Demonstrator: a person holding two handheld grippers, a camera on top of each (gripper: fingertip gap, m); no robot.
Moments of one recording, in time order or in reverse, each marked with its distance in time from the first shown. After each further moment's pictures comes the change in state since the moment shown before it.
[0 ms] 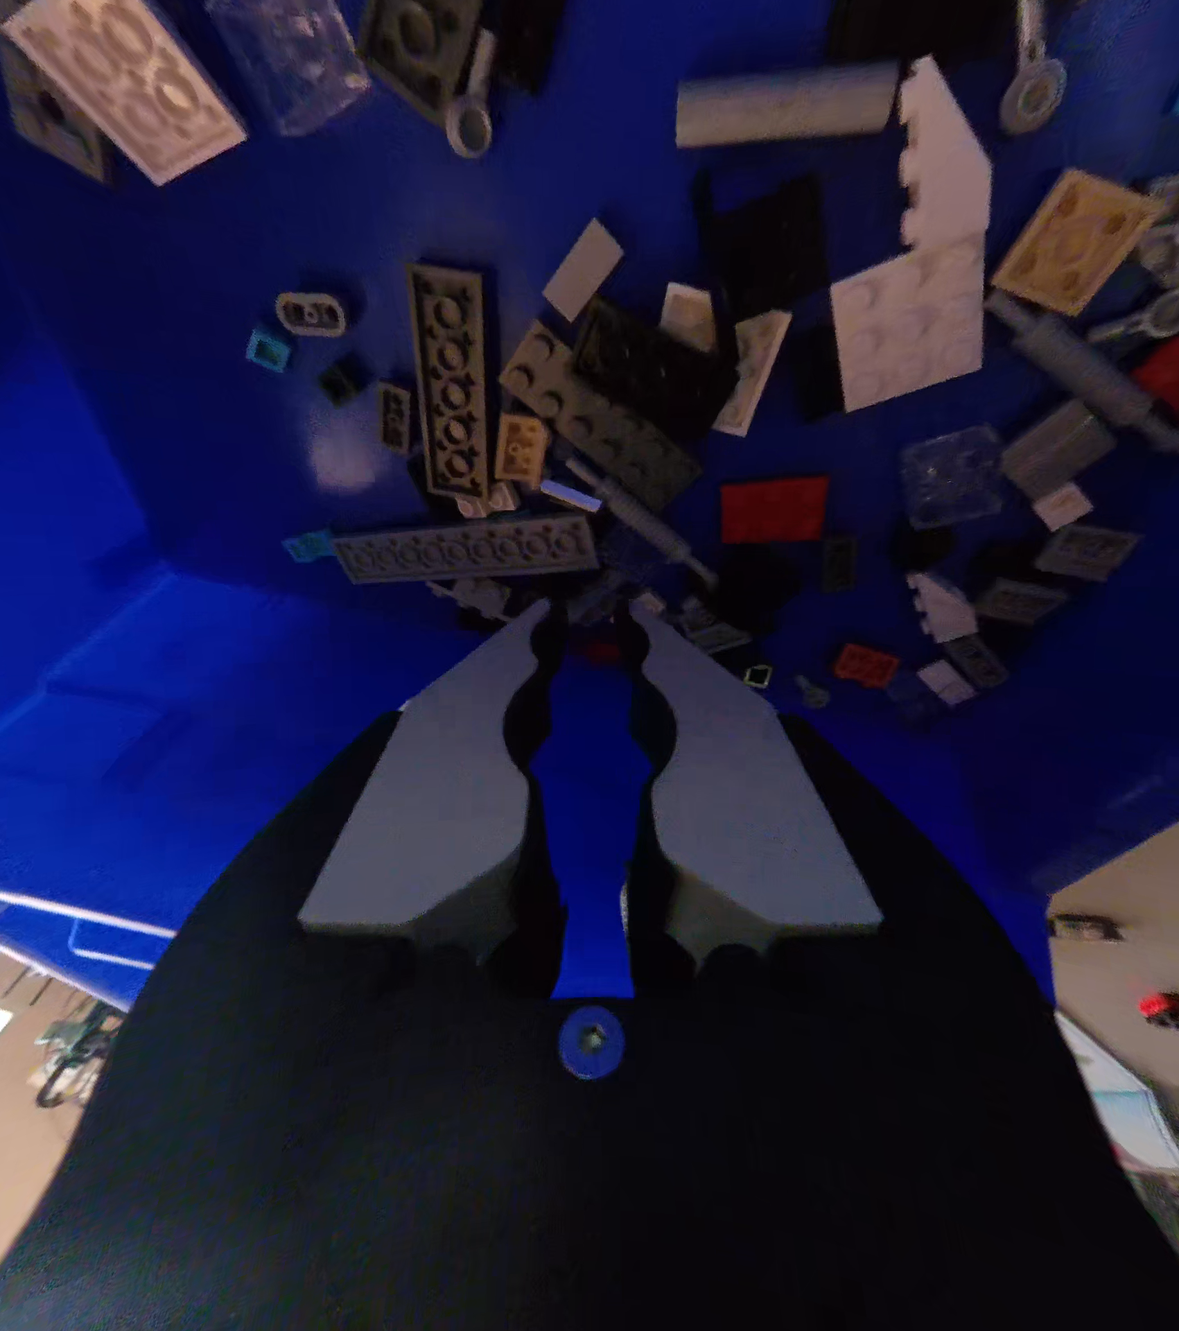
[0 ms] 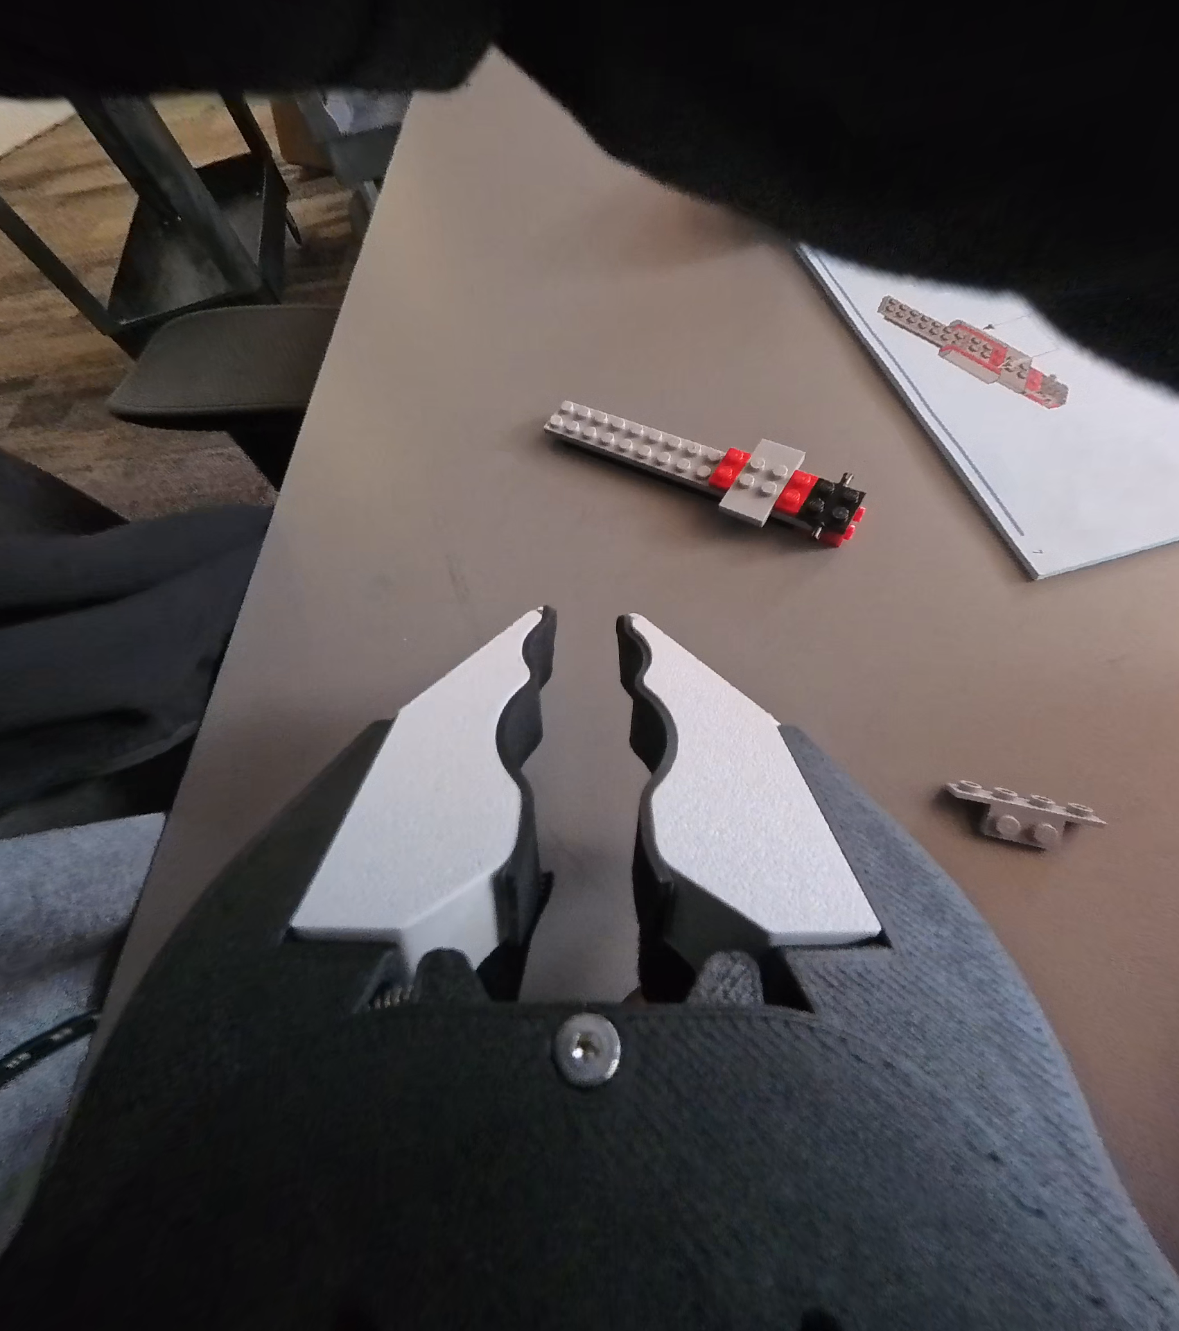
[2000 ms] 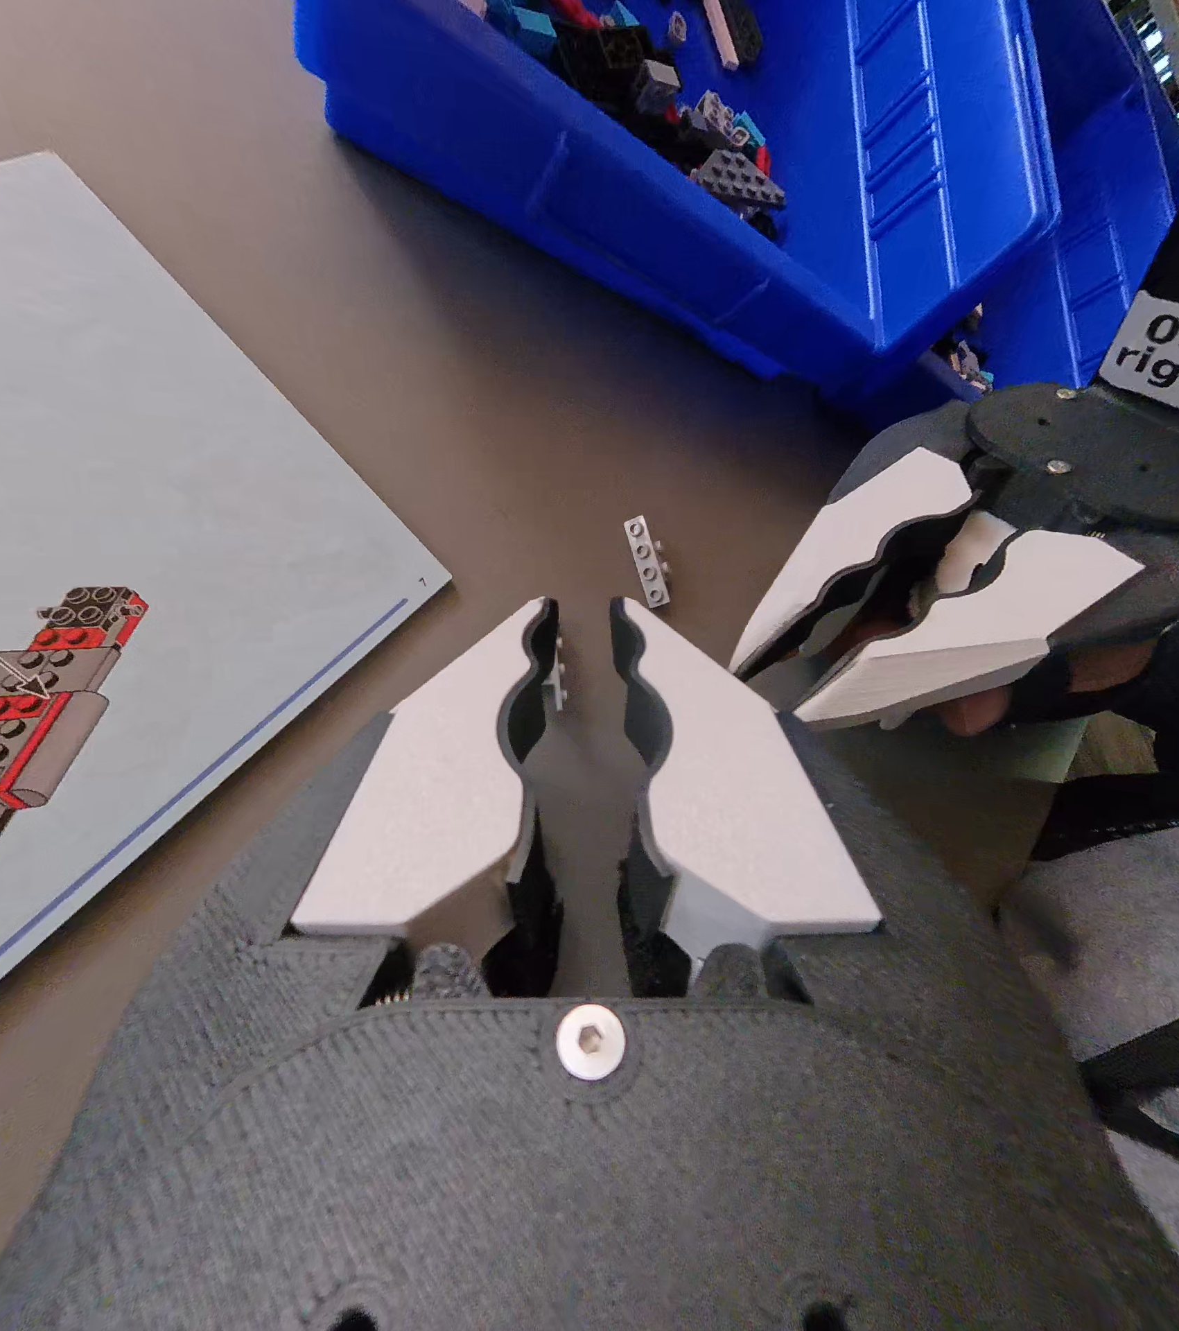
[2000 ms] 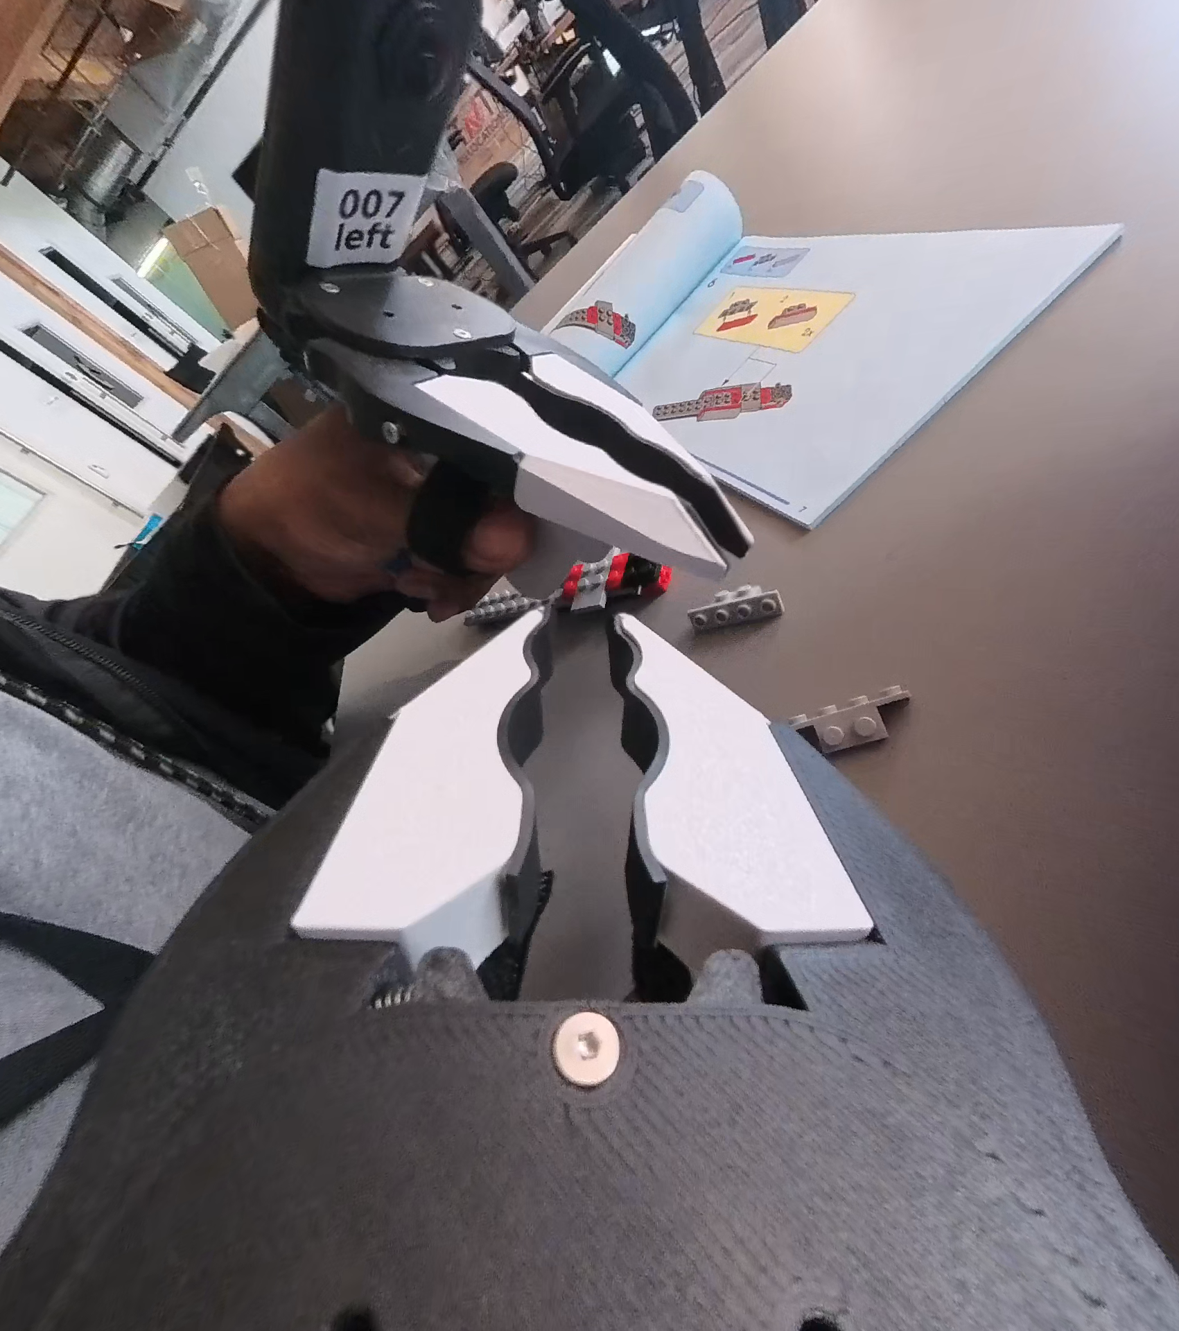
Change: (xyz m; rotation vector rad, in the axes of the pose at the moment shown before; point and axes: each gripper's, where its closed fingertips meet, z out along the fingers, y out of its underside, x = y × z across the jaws) left arm 0.233 0.207 -0.015 1.035 0.114 -1.732; right arm 0.065 -0.022 -0.029 0.297 0.015 0.533
